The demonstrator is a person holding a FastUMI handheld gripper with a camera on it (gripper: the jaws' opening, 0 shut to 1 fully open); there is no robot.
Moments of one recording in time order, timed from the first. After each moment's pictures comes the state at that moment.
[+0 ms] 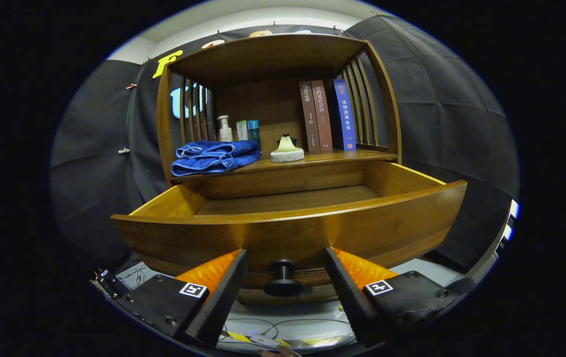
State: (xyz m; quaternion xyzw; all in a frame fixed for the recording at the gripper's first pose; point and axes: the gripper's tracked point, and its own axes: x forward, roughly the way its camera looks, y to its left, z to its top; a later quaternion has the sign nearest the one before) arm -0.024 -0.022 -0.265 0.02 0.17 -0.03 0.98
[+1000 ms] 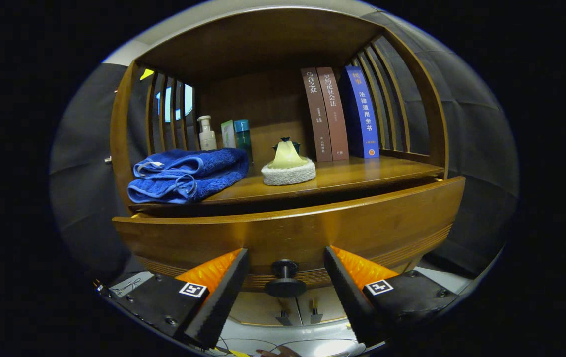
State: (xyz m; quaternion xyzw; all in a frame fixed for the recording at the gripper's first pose) arm 0.128 -0.027 -0.275 0.04 0.16 -0.04 0.99
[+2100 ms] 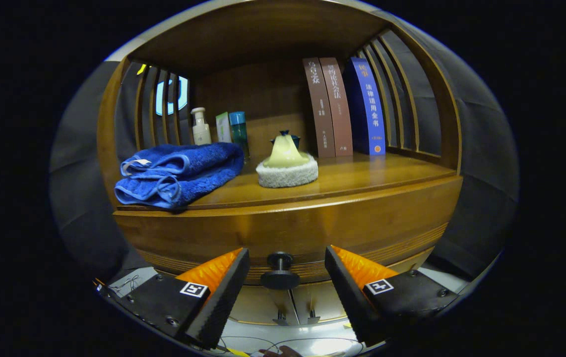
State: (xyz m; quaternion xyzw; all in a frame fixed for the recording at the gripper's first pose) arm 0.137 -0.030 -0.267 0.02 0.18 -0.04 0.98
